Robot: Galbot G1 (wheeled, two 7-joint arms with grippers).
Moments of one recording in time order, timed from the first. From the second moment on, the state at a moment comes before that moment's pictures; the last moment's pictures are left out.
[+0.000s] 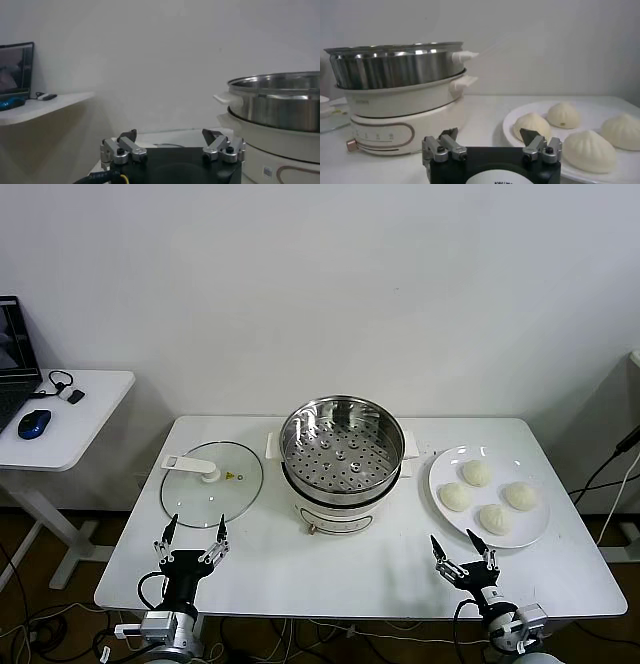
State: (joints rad) left arm 1.66 -1.49 -0.54 -2.01 0.02 -0.06 -0.07; right arm -1.59 1.01 0.49 1.76 0.51 0.19 -0.07
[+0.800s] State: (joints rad) left arm 1.65 -1.47 -0.53 -2.02 -0.01 -0.05 -0.07; right arm -1.05 0.63 0.44 1.34 0.40 0.26 -0.69
